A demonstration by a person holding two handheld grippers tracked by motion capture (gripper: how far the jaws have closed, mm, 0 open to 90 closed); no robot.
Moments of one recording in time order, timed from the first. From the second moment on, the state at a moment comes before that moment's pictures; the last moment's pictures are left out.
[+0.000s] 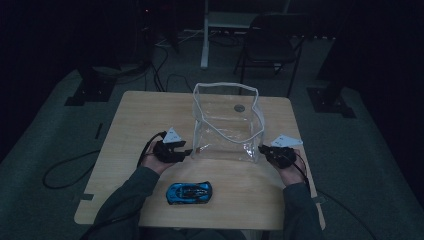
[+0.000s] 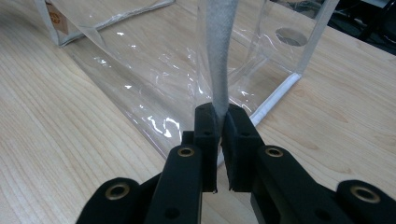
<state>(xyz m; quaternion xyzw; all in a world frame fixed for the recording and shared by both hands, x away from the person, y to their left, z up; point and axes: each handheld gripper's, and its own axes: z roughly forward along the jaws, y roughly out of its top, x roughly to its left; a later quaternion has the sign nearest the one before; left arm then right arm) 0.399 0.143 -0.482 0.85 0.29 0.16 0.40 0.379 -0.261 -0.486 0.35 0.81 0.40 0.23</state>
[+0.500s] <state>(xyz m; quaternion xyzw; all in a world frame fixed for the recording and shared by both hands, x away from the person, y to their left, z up) 0.408 0.118 -0.477 0.85 0.28 0.17 0.40 0.381 -0.261 -0.485 0.35 0.81 0.40 0.23</state>
